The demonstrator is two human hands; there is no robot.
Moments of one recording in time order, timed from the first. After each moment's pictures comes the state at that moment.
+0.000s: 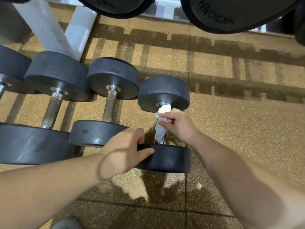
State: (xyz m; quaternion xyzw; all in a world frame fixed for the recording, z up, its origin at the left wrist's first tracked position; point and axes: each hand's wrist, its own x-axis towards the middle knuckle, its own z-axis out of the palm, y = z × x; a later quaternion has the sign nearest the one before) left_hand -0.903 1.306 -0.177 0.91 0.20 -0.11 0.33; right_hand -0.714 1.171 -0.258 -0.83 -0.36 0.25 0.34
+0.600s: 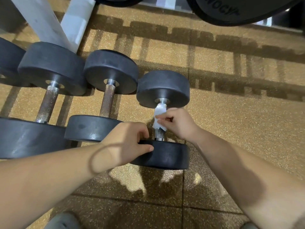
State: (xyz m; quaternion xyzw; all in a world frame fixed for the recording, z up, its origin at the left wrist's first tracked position) left_hand -0.889 1.304 -0.164 0.89 0.21 -0.14 0.37; right_hand -0.710 1.168 -0.255 -0.82 -0.42 0.25 0.30
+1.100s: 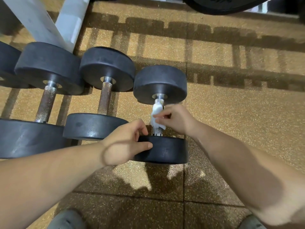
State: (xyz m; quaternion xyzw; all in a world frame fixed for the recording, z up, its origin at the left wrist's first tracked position) left_hand -0.895 1.298 -0.179 0.82 0.23 -0.15 0.50; right_hand -0.709 1.165 -0.252 -0.81 -0.41 0.29 0.31
